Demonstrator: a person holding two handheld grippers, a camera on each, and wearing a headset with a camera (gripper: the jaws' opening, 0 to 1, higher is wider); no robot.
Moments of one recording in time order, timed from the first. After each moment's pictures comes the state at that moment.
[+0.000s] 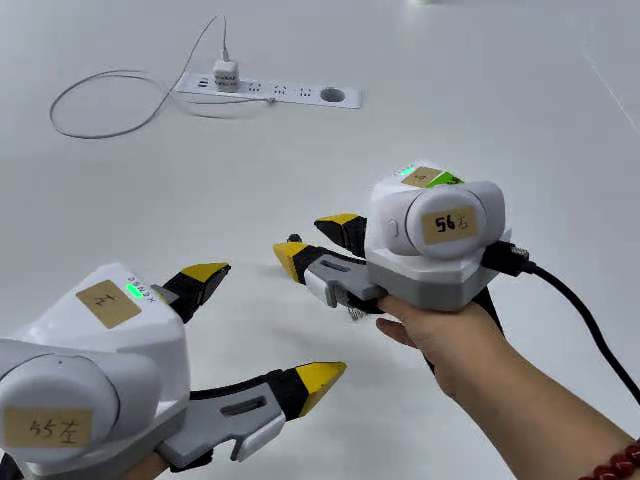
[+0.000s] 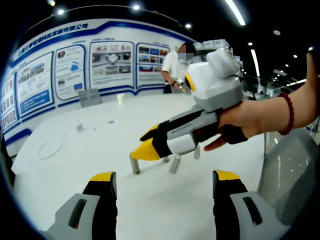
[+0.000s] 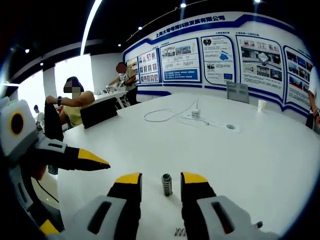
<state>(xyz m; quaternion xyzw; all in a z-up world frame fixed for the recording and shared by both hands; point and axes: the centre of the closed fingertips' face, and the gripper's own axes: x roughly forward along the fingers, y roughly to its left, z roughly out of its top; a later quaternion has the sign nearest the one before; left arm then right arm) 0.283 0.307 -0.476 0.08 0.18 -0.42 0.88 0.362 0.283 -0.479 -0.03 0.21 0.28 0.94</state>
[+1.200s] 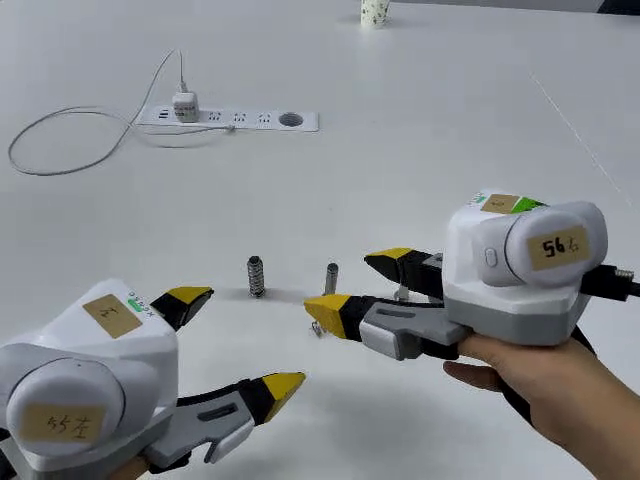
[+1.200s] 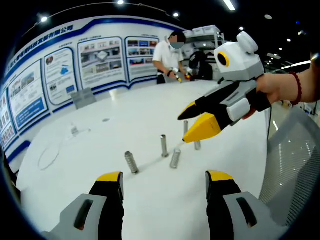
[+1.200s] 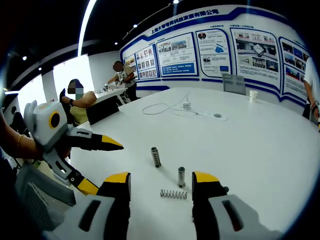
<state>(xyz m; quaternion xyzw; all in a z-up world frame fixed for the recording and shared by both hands) 0.288 0.294 -0.487 0.14 0.20 -0.44 0.87 0.307 0.218 -0.468 -0.01 0.24 0.29 0.93</state>
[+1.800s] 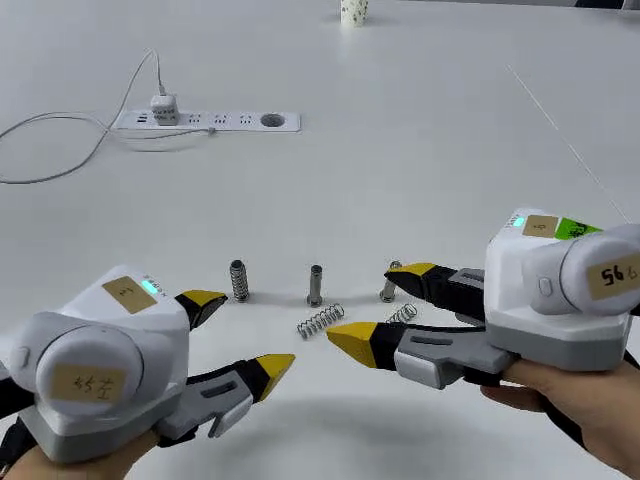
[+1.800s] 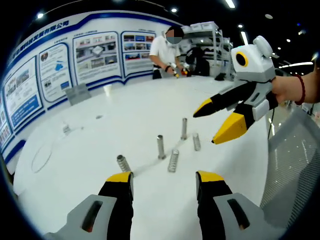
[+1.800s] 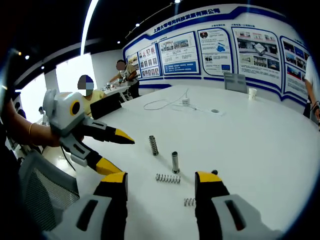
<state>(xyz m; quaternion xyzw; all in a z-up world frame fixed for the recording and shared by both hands) 0.300 0.274 -0.499 0.14 0.22 -0.45 0.85 0.285 0.192 -0.476 -0.01 0.25 0.30 0.92</state>
